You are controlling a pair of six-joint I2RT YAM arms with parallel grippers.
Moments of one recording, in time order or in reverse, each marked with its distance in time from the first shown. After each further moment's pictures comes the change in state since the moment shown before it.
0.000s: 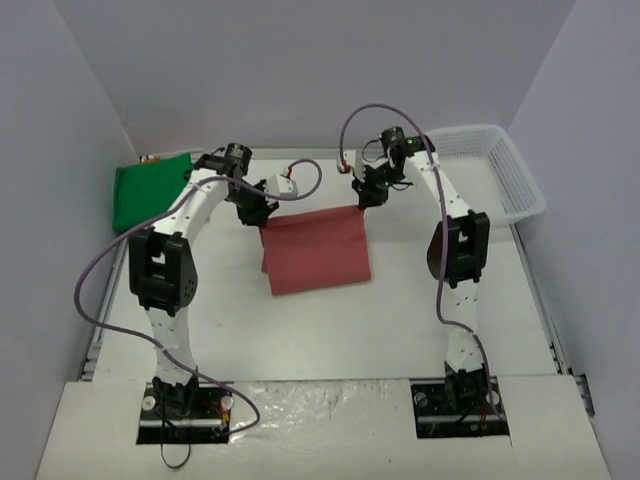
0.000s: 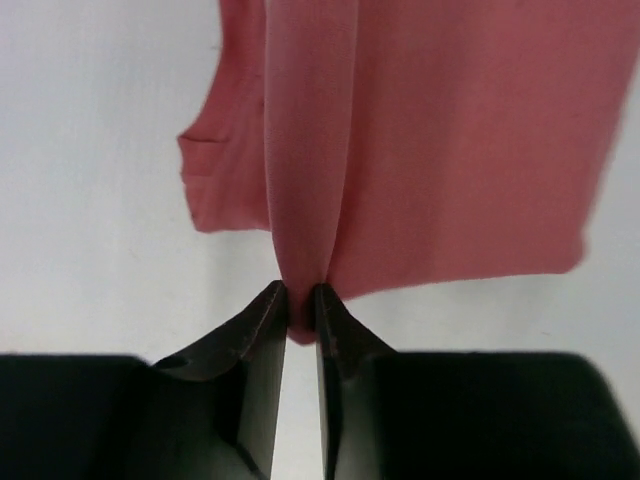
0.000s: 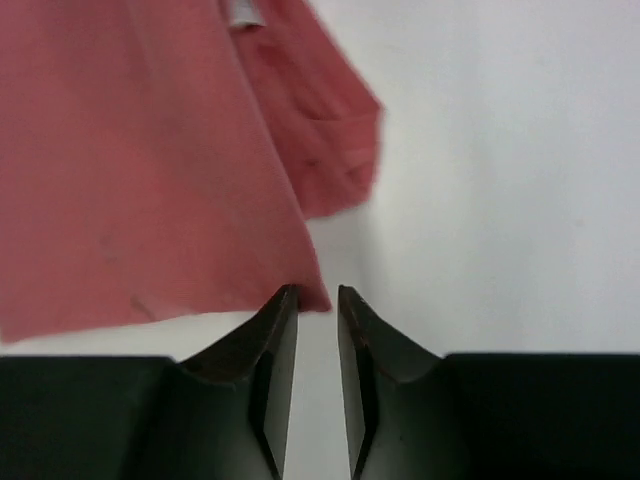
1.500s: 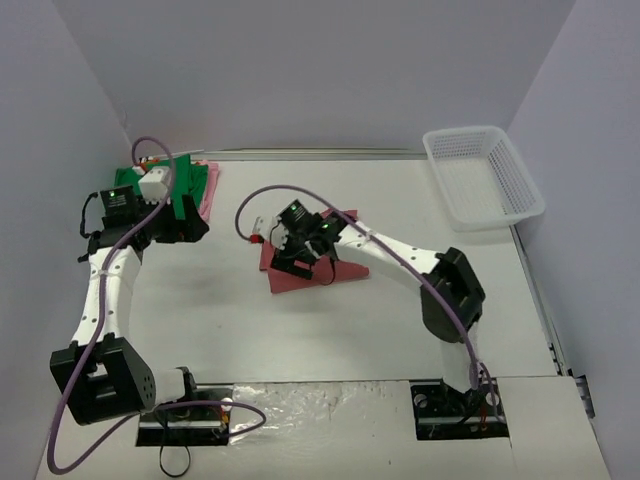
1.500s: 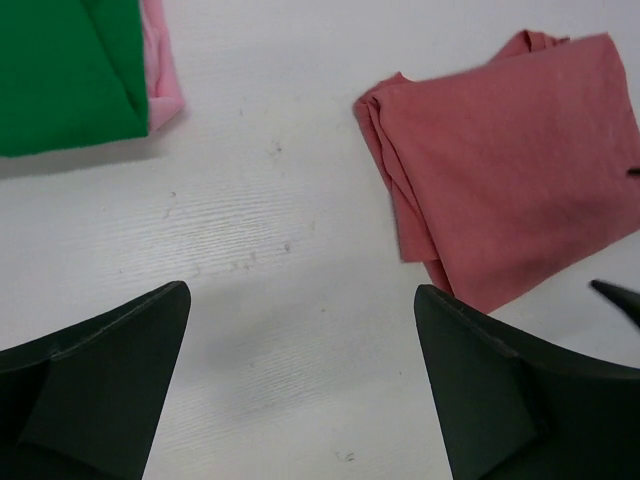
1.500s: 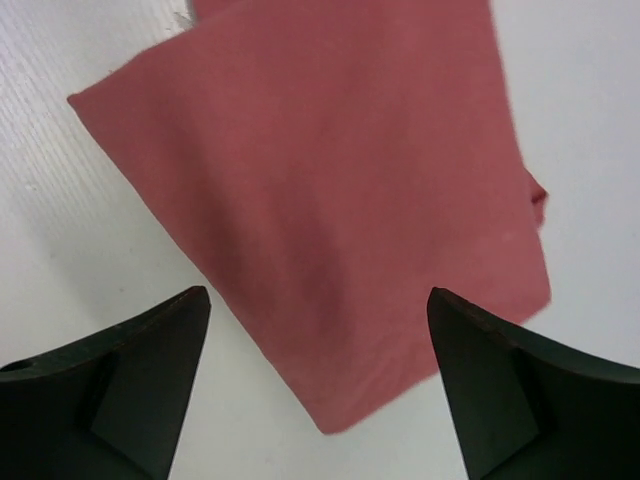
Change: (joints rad) left arm 0.441 -0.676 -0.670 0.524 0.012 -0.913; right arm 0.594 -0.390 -0.595 0.505 0.687 0.600
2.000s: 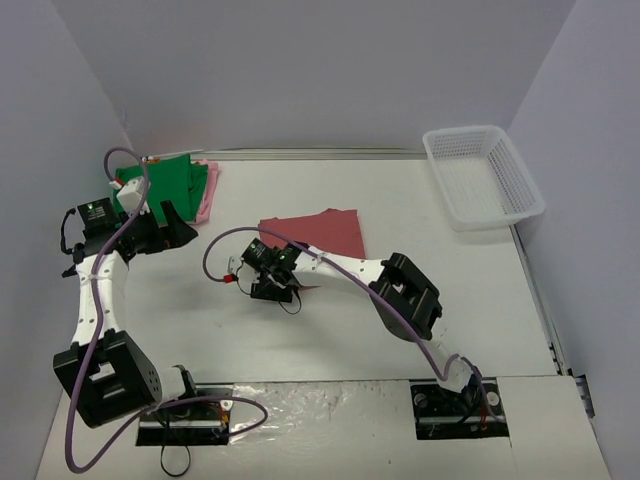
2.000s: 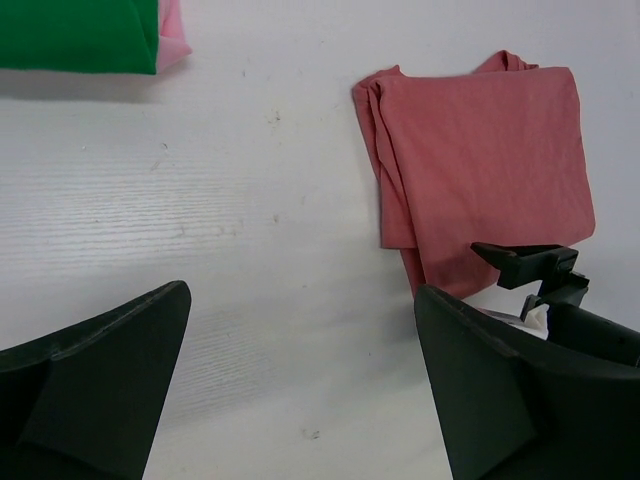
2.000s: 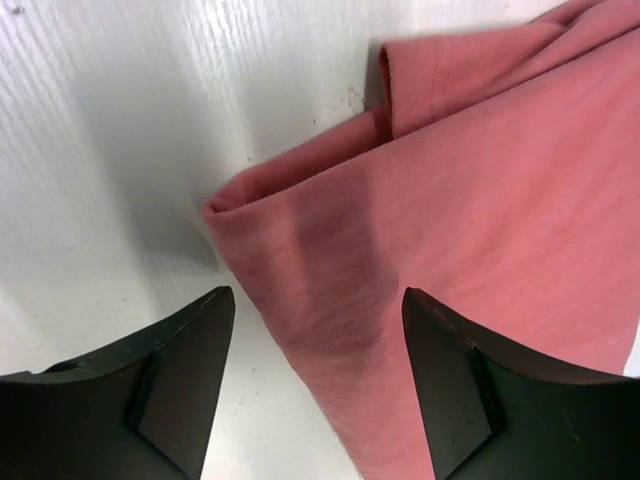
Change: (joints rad) left arm 0.200 -0.004 -0.068 -0.007 0.181 -0.097; right arm 0.188 0.288 0.104 0.005 0.151 0.014
